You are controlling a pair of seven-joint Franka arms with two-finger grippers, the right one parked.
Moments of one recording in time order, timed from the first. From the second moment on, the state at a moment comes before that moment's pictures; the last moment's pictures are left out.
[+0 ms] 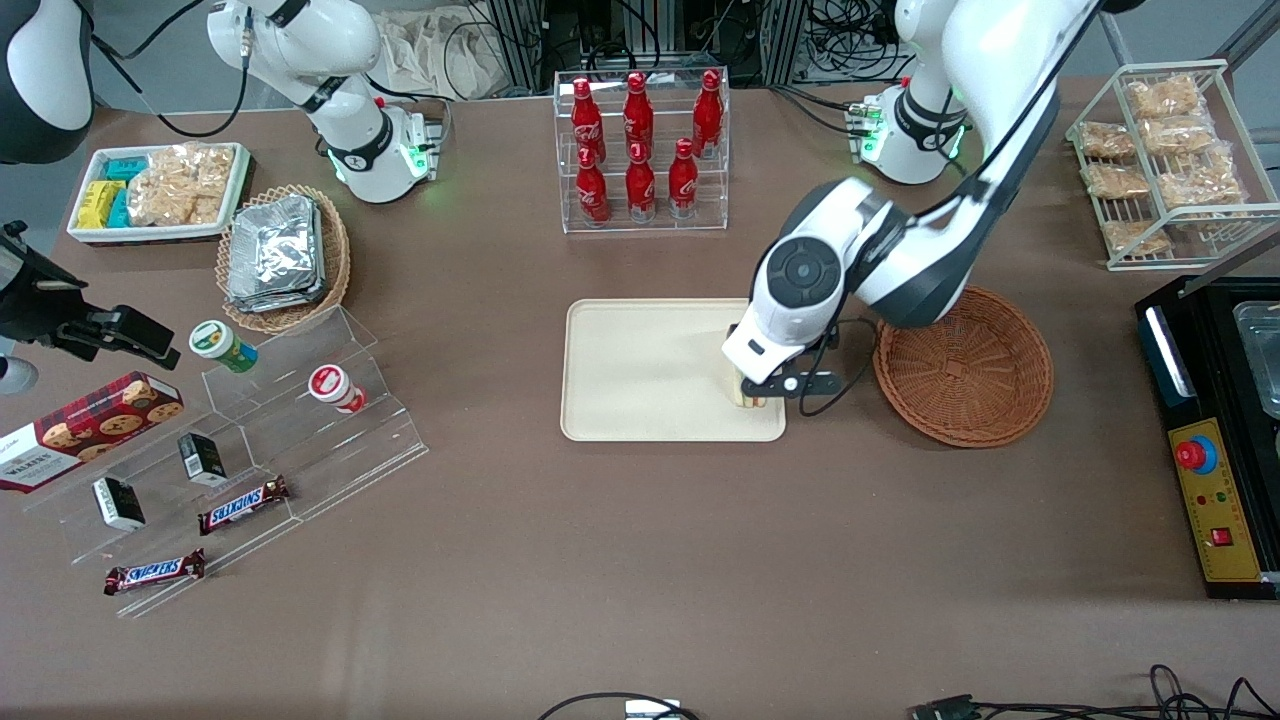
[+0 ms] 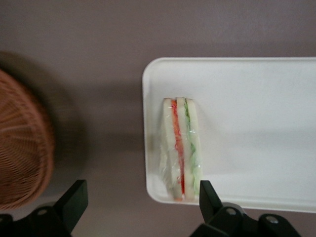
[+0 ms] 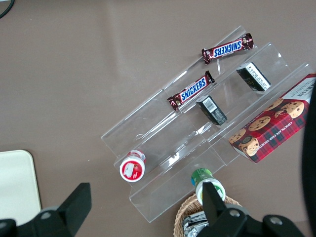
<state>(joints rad) -0.05 0.38 -0.62 -1.75 0.21 1.84 -0.73</state>
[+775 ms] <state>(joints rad) -0.07 -0.02 -0.44 -1.68 0.04 1.55 -0.56</state>
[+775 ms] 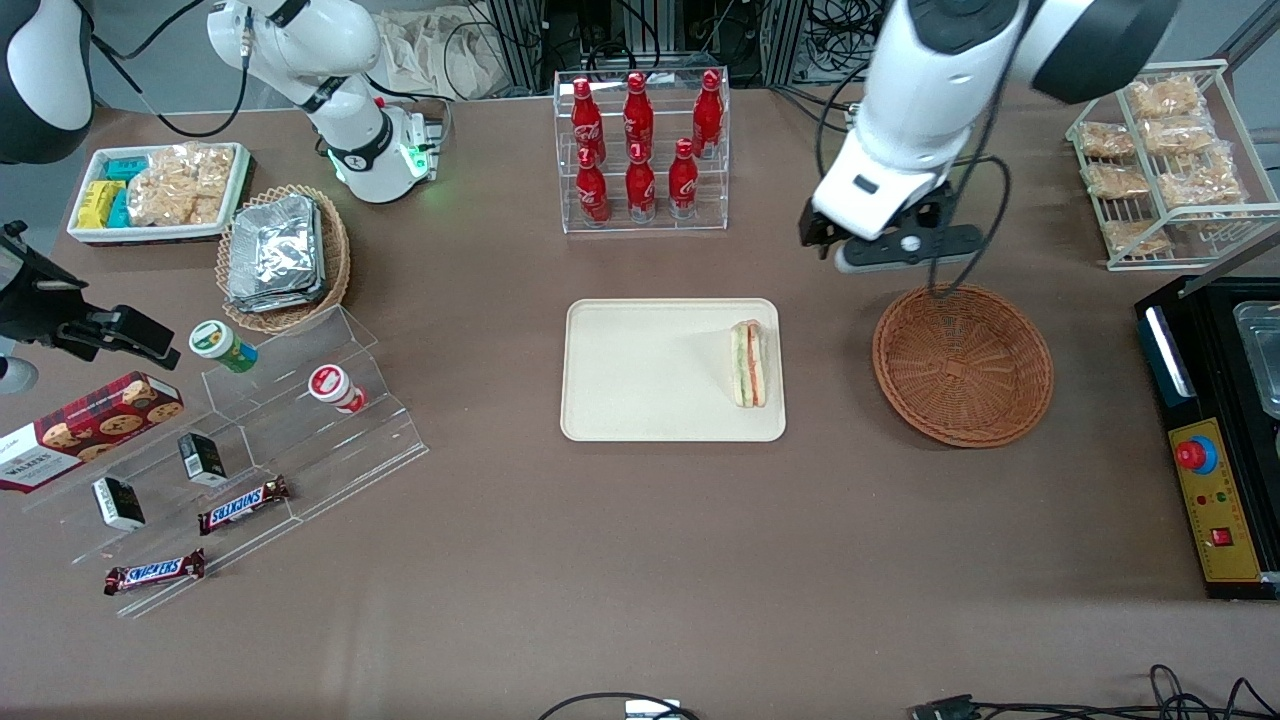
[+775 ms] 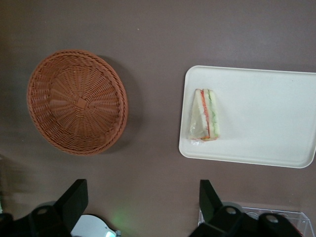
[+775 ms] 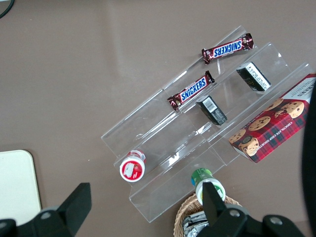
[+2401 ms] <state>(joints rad) -0.15 -0.11 0.06 -1.67 0.03 1.44 -0.09</state>
